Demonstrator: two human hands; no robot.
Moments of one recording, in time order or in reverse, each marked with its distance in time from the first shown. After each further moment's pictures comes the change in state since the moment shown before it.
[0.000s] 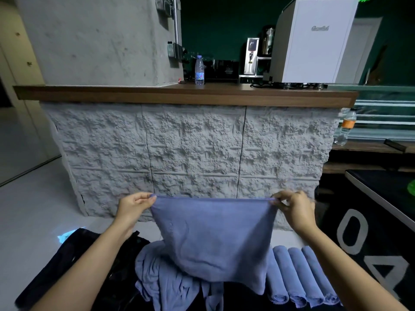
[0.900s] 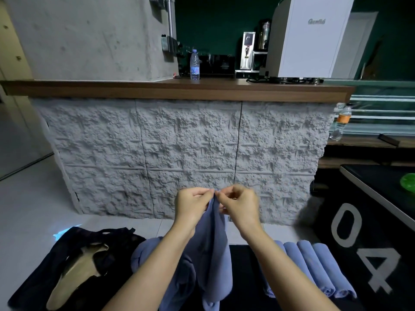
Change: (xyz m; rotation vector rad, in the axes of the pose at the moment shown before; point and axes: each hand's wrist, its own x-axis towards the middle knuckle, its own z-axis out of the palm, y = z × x) left_hand -0.071 0.049 0.142 -0.050 -0.077 0.007; right_hand -0.040 -0.131 0.031 0.810 -0.079 0.168
